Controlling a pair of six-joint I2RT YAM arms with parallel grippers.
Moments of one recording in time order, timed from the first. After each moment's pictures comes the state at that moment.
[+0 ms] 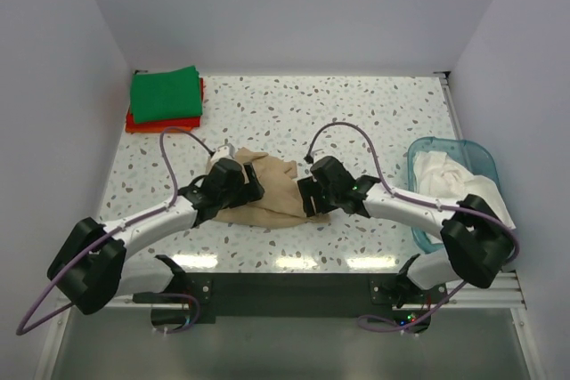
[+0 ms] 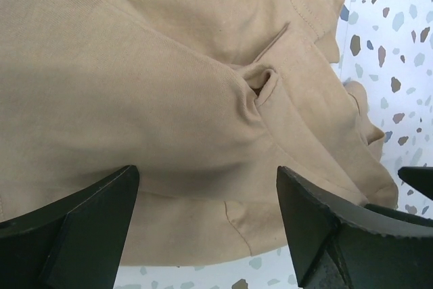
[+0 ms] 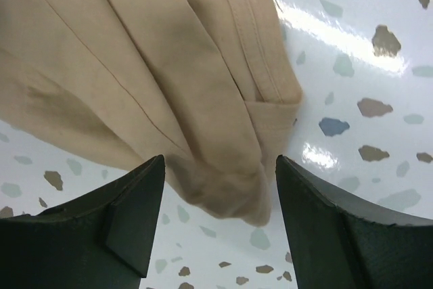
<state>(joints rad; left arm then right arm) -0.63 1.23 0.57 -0.14 -0.18 -0.83 0.81 1.46 0.82 -0.31 0.11 0.41</state>
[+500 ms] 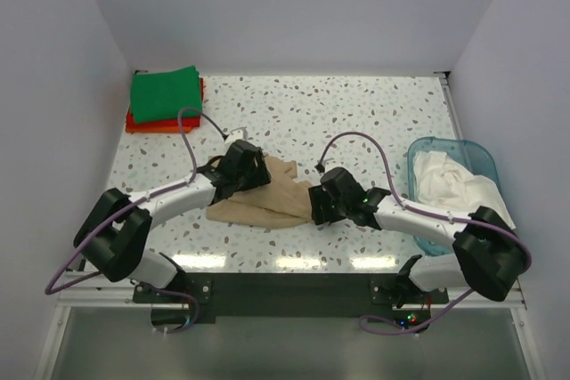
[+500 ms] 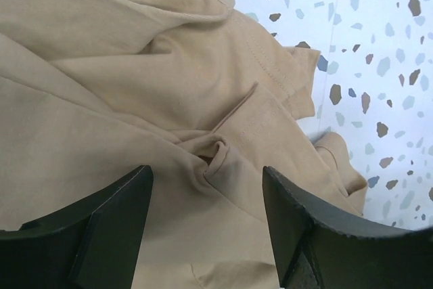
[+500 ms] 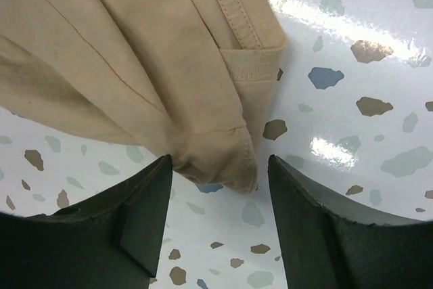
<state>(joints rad) -0.63 1.44 0.78 -0.15 -0.21 -0.80 0.81 1.32 0.65 -0.27 0.12 0.48</state>
